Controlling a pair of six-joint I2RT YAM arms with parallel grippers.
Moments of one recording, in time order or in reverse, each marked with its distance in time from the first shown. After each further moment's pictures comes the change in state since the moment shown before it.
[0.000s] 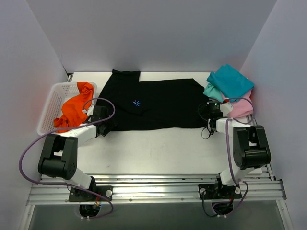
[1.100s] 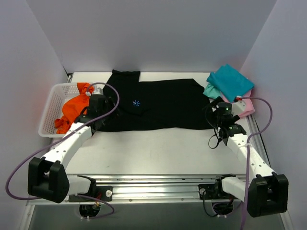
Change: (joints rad) left arm -0.075 -0.233 0.250 -0.226 0.124 0.222; right arm 0.050 -0.504 0.006 -0.266 0.064 -0.051
